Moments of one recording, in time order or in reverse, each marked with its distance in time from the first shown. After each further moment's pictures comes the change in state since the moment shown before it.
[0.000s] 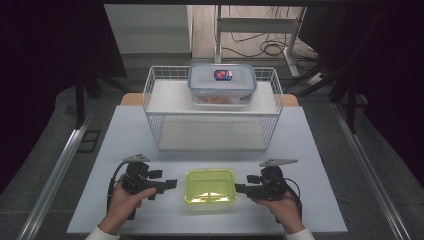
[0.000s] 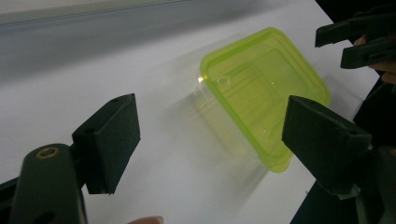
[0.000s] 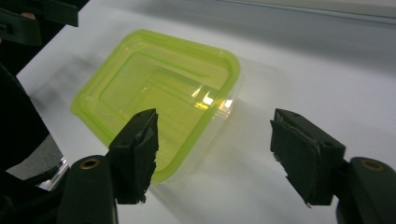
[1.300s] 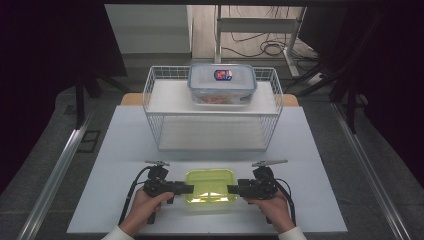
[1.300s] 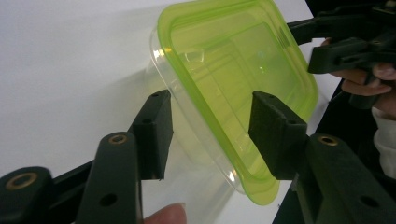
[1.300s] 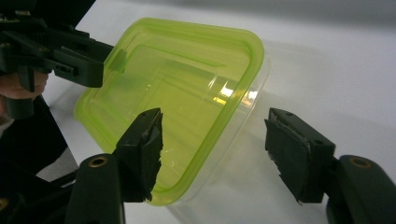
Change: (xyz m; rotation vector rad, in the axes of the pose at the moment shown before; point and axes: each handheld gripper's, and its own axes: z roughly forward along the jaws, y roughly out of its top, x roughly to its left) left arm 0.000 -0.010 0.058 0.100 -0.172 -0.150; right arm -0.006 -0.004 0.030 0.041 0.078 0.096
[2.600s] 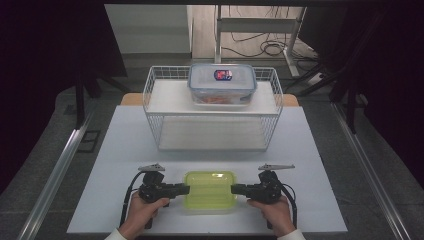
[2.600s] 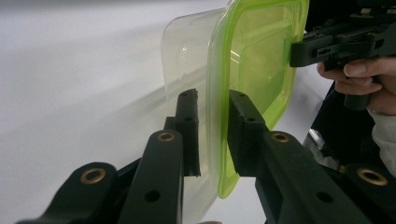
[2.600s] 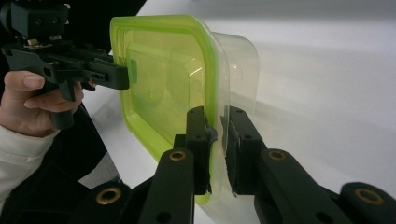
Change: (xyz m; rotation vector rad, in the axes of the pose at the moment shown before) left arm -0.016 -0.013 -0.017 -0.105 0.026 0.127; right arm 0.002 -0.013 -0.013 -0.081 0.121 0.037
